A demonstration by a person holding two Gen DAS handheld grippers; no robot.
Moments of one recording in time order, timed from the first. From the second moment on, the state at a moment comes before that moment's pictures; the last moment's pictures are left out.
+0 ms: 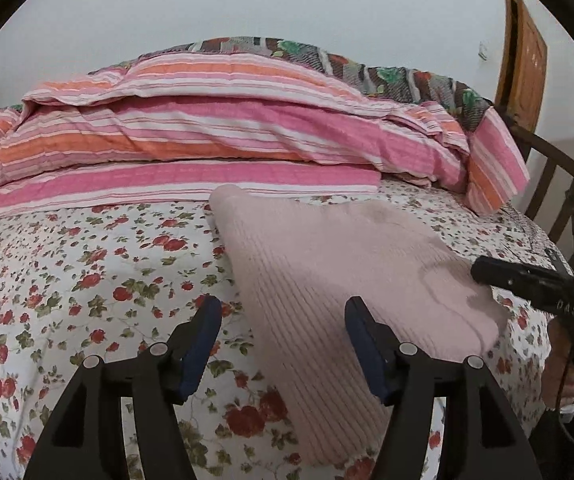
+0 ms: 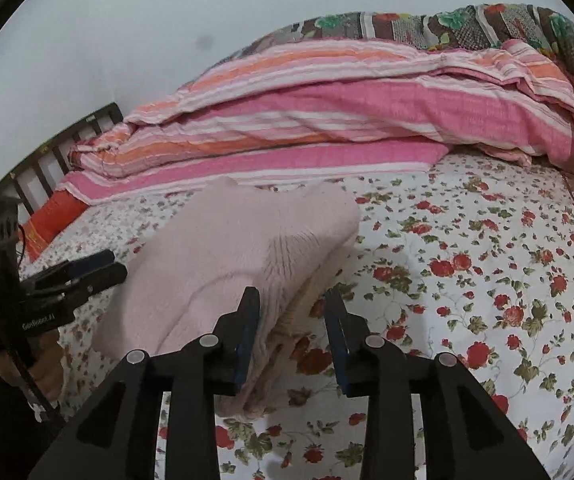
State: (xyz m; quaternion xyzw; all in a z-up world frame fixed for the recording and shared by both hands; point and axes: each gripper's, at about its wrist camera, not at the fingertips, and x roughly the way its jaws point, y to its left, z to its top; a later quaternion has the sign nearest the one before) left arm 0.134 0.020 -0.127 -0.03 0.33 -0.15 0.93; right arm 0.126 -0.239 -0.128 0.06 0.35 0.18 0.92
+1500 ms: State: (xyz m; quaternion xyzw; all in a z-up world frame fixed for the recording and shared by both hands) left arm 0.209 0.051 -0.155 -0.15 0.35 -0.12 0.91; right arm 0.234 -0.236 -0.164 0.16 0.43 0.14 0.88
